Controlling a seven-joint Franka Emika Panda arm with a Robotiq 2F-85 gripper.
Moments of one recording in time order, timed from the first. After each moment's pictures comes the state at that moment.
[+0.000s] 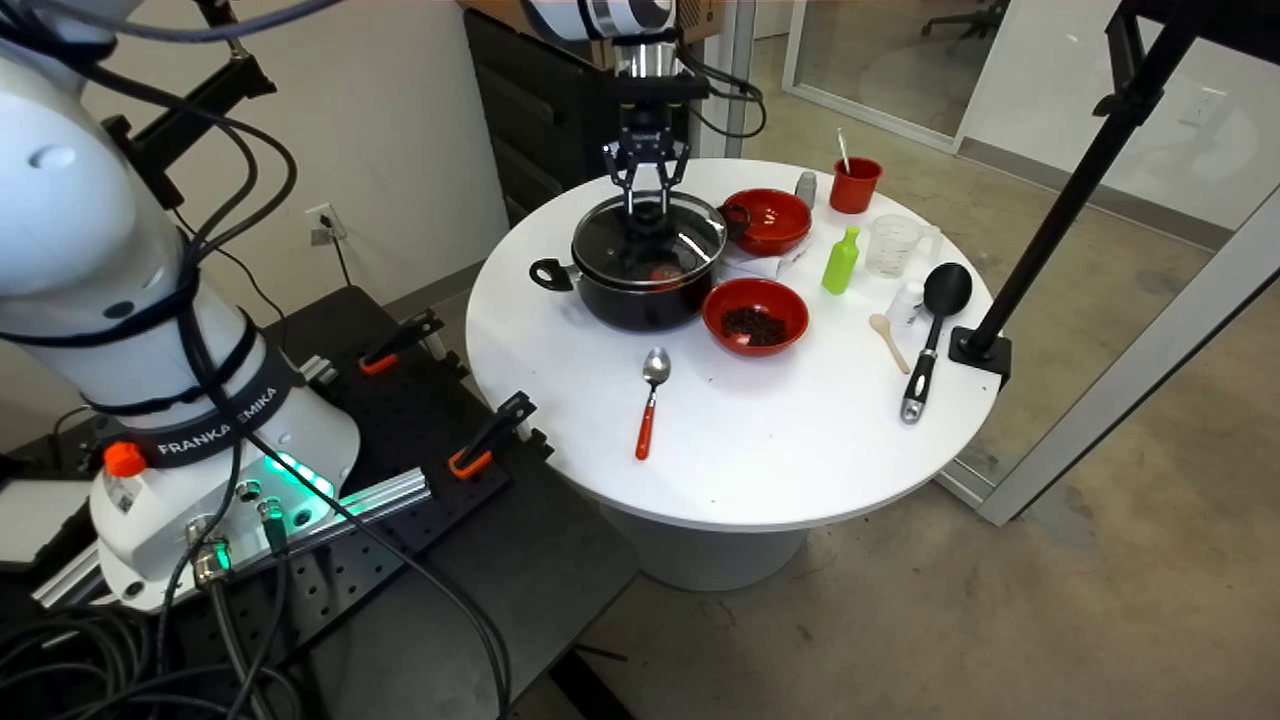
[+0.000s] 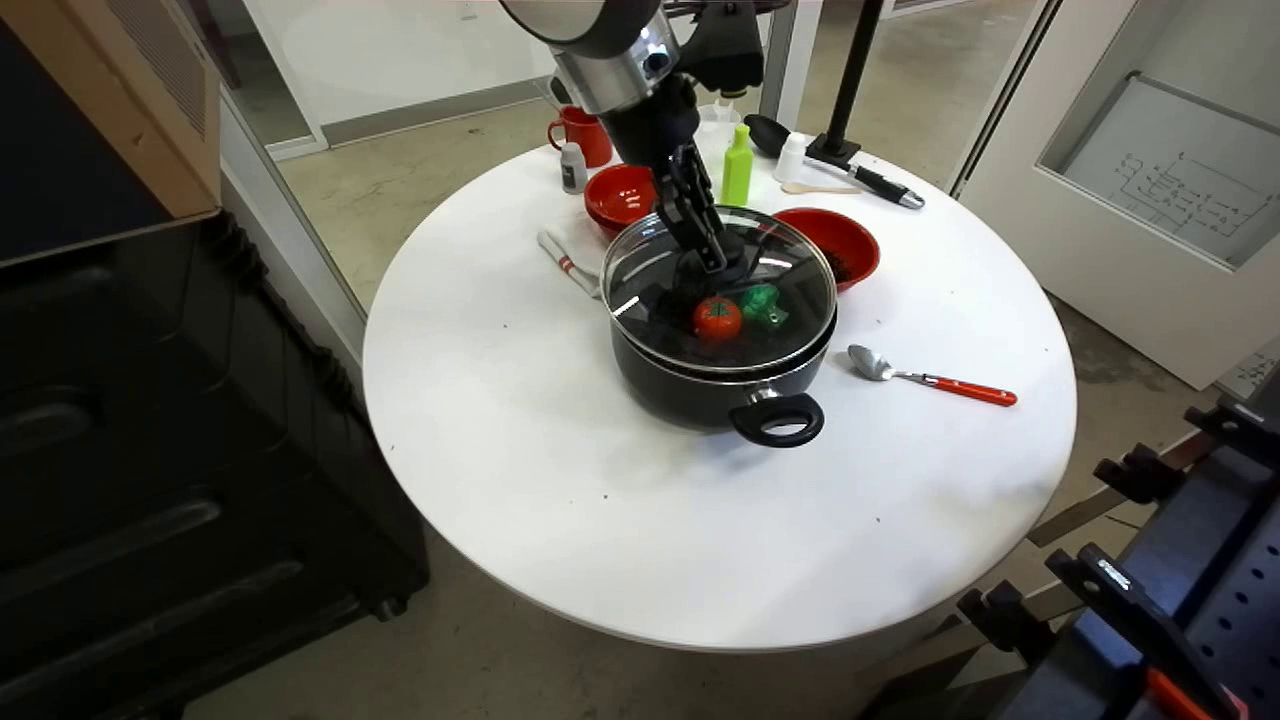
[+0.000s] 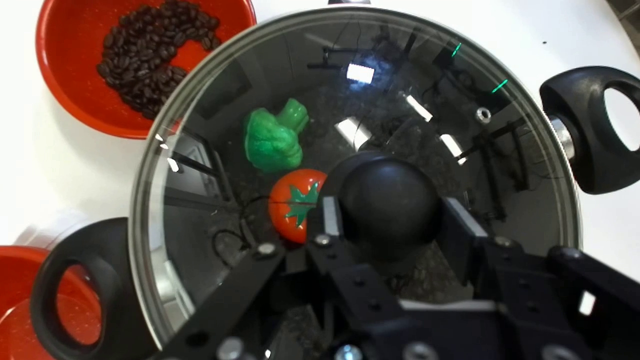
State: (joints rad) arm 0.09 0.83 0.12 -1.55 -0.38 1.93 -0.46
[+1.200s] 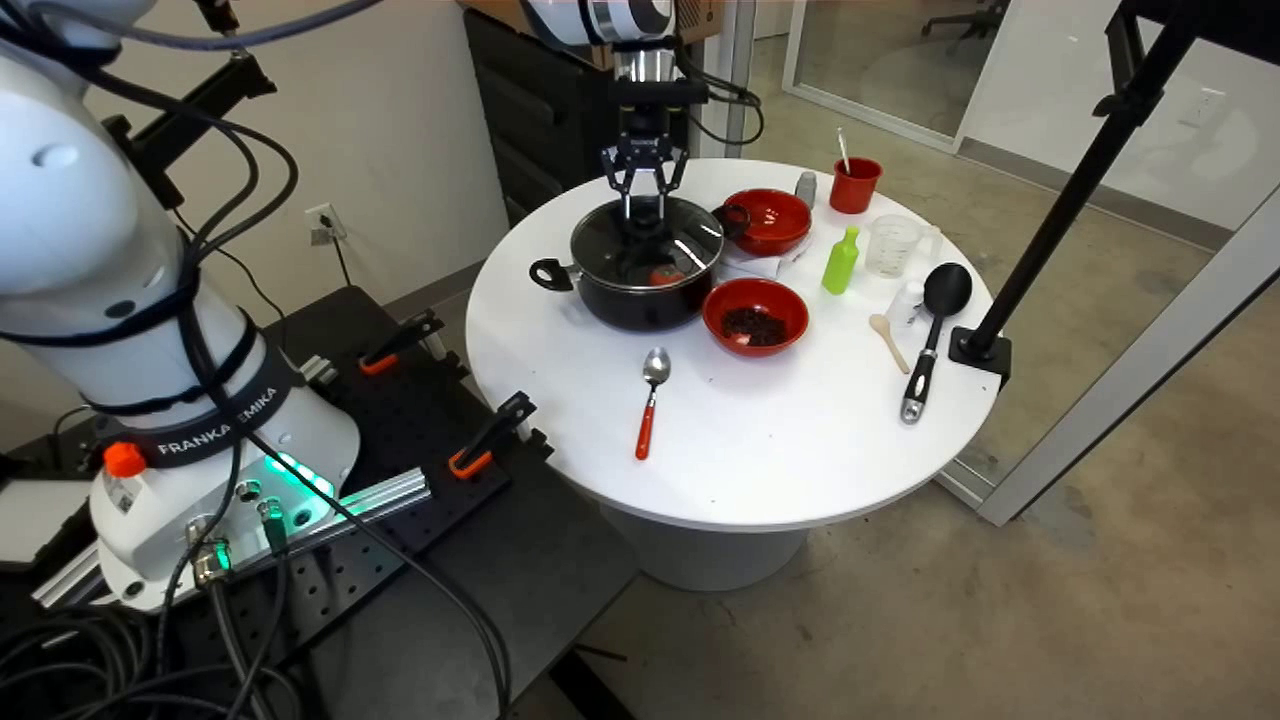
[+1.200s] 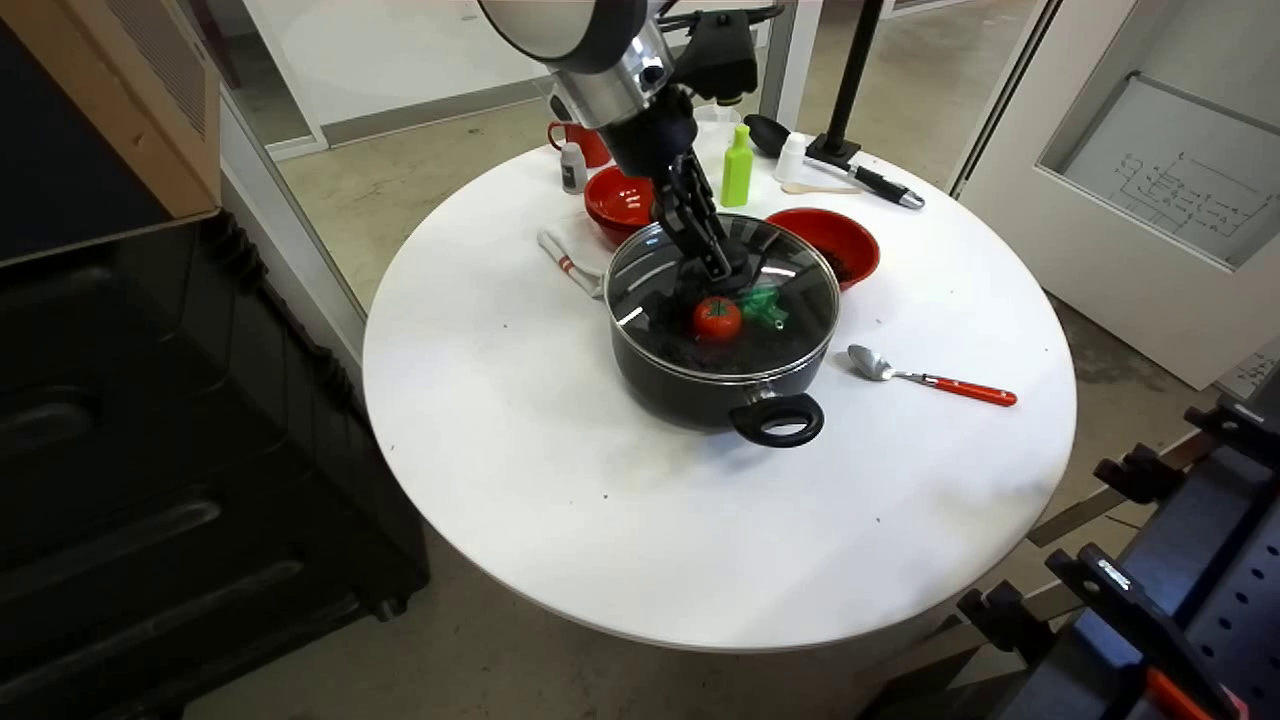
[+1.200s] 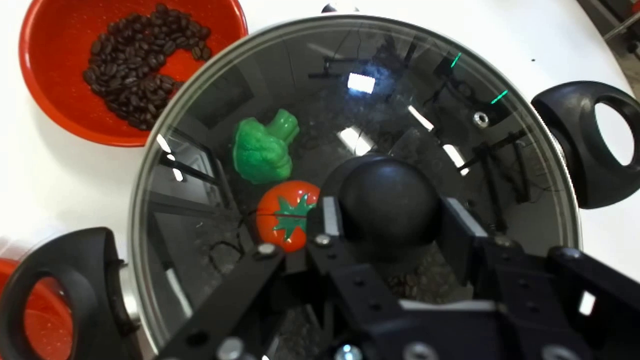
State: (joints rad) arm 0.10 0.86 0.12 -1.51 -0.39 1.87 -0.47
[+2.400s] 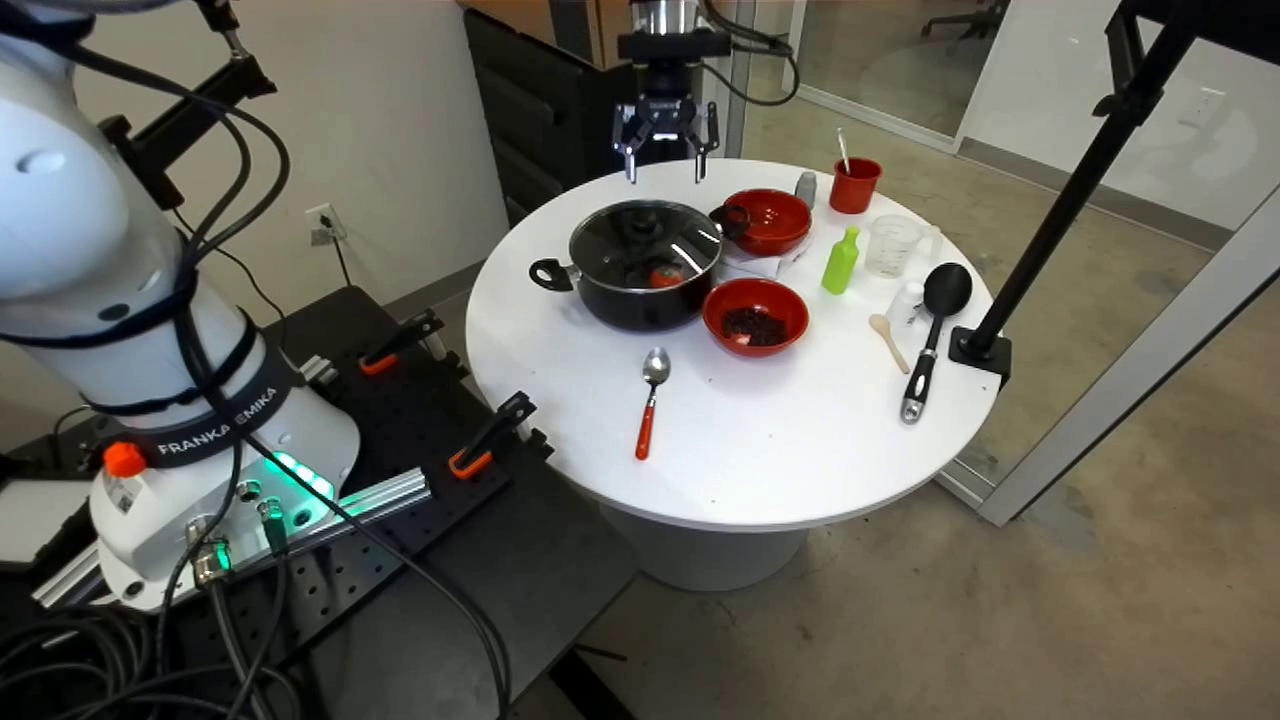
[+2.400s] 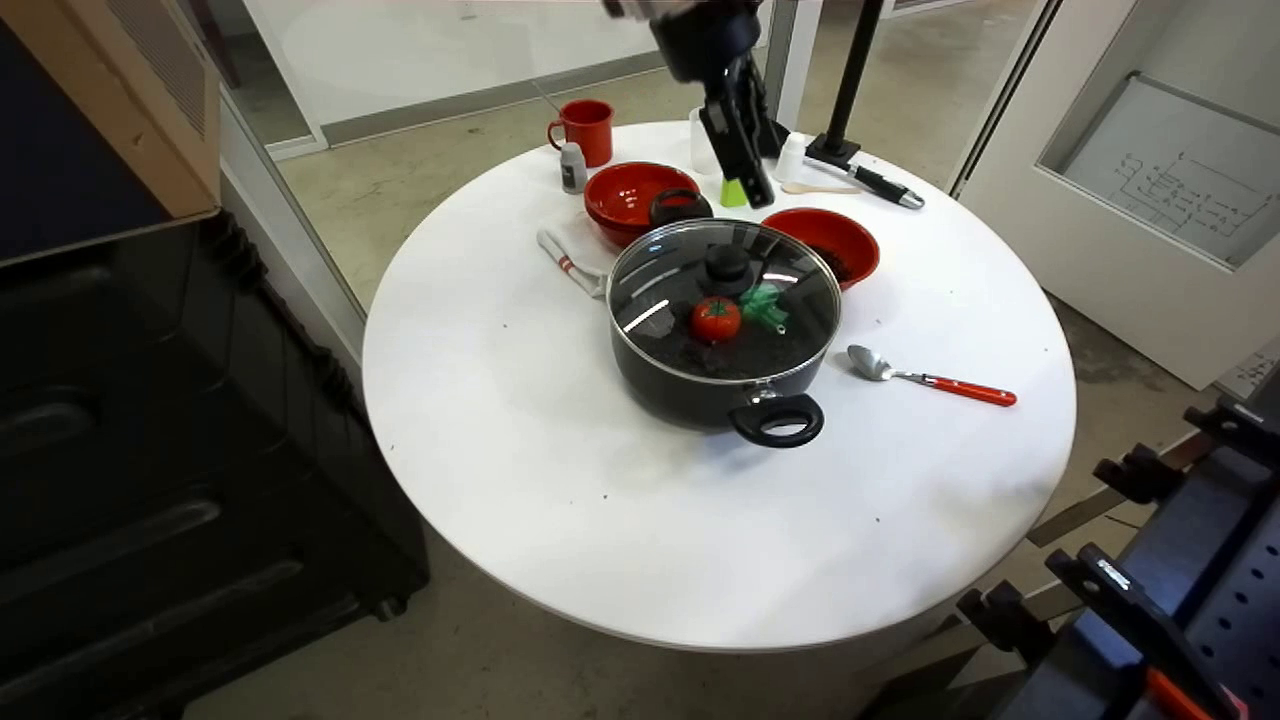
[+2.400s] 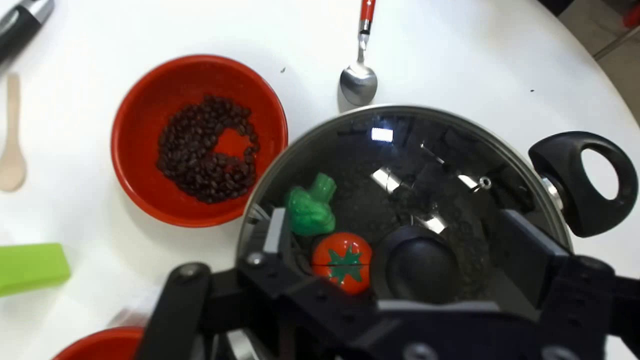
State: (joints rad) arm 0.05 0.67 0.08 -1.65 -0.37 1.88 -0.42
